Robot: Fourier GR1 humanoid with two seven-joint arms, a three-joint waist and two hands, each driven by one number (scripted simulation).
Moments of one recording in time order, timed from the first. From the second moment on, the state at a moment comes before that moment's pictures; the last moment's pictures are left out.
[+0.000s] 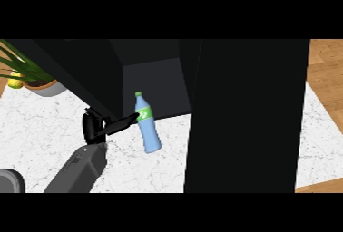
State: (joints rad) left arm -0.46 0.15 -0.18 -0.61 0.59 0.55 -0.74; right arm 0.10 -0.39 -0.45 -2.13 -0.73 0.39 0.21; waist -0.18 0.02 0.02
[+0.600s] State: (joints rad) left arm -0.49 0.22 -0.25 -0.58 0.54 0.51 -0.74; right arm 0.08 -0.40 -0.44 -2.13 -0.73 0.40 0.21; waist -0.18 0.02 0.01
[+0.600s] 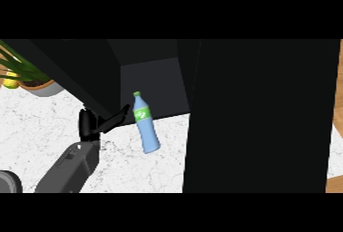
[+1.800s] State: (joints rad) left arm -0.56 0.12 -0.22 -0.41 0.63 0.28 -0.67; right arm 0.13 -0.43 -0.44 -2.20 -0.73 0.44 0.26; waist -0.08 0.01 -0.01
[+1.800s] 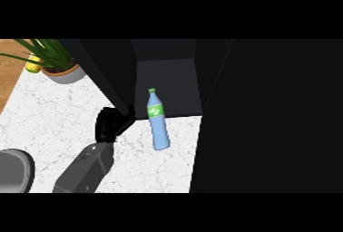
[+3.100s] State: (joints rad) left arm -0.16 0.23 -0.41 -1.04 0.62 -0.14 -0.71; right arm 0.26 -0.43 -0.25 -2.35 -0.77 0.45 0.33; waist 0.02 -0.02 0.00
